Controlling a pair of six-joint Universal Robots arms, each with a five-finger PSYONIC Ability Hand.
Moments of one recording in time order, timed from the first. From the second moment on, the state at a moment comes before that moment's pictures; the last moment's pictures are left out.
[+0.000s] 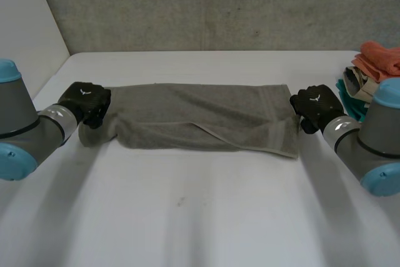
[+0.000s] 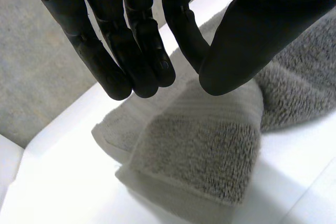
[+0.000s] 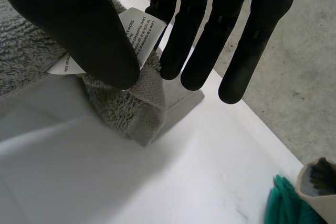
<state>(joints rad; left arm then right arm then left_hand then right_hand) 4.59 -2.15 -1.36 3.21 -1.31 3.64 1.78 -0.93 1.42 -0.26 1.32 2.61 1.17 1.20 1.19 1.19 1.00 1.12 1.19 1.19 1.20 0.99</state>
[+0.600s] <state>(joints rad) 4.65 -2.09 -1.12 2.99 -1.38 3.50 1.85 -1.22 1.42 0.32 1.41 2.70 0.28 0.28 0.28 0.28 0.11 0.39 0.37 0.39 0.39 0.23</state>
